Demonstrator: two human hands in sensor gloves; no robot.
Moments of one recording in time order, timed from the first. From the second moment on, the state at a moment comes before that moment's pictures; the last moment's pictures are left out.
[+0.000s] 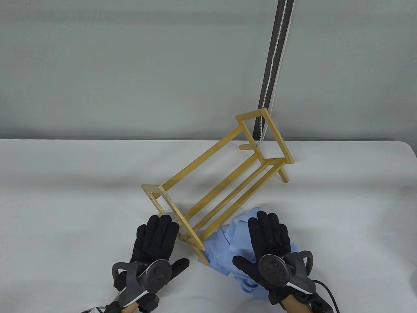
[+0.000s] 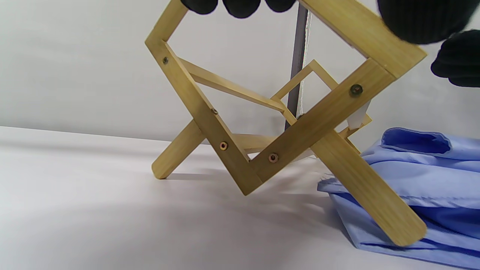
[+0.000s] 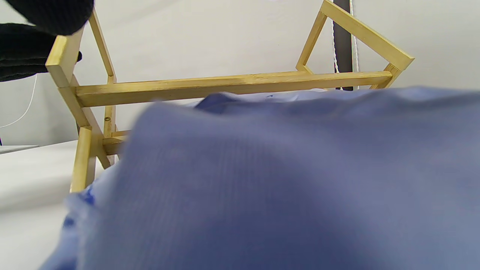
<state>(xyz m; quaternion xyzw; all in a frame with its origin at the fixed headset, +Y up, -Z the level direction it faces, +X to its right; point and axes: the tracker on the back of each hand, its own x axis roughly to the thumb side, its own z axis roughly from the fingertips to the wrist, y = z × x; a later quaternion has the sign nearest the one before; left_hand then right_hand) -0.170 -0.707 -0.229 0.09 -0.12 0.07 0.99 0.146 -0.698 -0.240 0.19 -0.09 0.97 0.09</state>
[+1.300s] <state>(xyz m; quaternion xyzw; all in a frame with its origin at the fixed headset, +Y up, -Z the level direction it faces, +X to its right) -0.170 -0.709 -0.225 0.08 -0.13 0.06 0.99 0.134 -0.743 -0.255 0.20 0.05 0.98 0.01</state>
